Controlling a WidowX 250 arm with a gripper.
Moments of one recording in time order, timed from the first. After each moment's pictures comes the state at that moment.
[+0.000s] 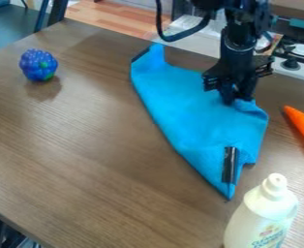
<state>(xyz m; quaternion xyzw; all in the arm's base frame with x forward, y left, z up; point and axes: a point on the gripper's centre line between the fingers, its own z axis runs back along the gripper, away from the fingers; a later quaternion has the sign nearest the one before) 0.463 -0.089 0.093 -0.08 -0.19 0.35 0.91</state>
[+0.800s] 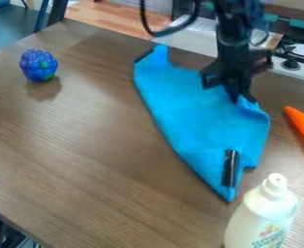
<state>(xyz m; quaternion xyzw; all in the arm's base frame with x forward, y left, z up) 0.453 -0.088 0.109 -0.13 -0.19 0.34 0.91</state>
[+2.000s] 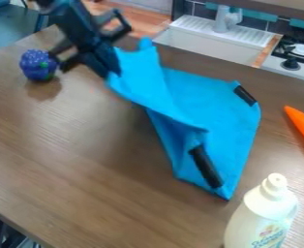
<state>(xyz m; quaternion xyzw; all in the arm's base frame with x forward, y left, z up) 0.317 0.053 0.158 -0.23 -0.19 0.34 0.89</state>
